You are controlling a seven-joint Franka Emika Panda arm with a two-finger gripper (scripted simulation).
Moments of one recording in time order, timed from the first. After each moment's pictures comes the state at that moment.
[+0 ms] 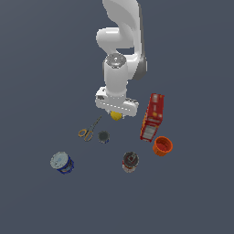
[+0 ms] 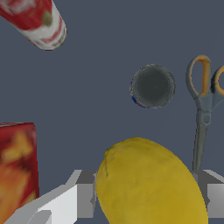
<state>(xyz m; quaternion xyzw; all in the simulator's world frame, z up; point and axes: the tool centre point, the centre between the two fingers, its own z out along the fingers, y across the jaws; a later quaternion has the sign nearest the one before) -0.091 -0.004 0.132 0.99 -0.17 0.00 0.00</state>
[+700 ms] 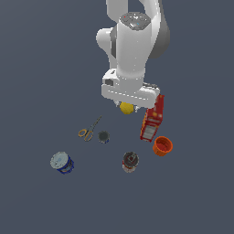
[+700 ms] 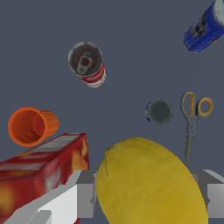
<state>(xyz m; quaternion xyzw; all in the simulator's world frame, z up) -0.033 0.041 0.249 0.99 -0.17 0.00 0.00</state>
